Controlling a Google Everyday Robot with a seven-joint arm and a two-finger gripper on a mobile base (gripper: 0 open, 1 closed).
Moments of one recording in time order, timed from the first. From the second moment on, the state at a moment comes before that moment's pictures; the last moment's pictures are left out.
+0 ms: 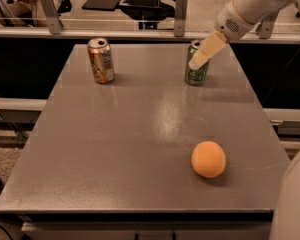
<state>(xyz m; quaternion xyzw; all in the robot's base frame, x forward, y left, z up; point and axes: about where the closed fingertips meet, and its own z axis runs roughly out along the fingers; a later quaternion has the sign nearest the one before) 0.690 -0.165 0.917 -0.48 0.83 0.09 0.28</state>
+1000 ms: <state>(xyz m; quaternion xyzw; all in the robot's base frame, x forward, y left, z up) 0.692 -0.158 0.903 -0.47 0.84 0.10 0.26</state>
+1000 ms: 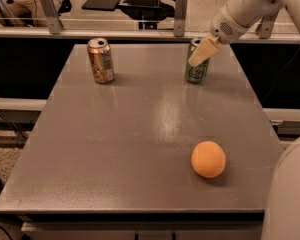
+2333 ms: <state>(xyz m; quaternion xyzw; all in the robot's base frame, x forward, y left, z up) 0.698 -0.017 0.933 -0.59 0.75 0.14 0.25</state>
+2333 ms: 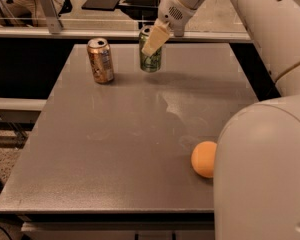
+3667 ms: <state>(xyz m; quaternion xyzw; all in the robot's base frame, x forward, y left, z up) 0.683 0.055 0.913 -0.65 0.71 0.15 0.22</state>
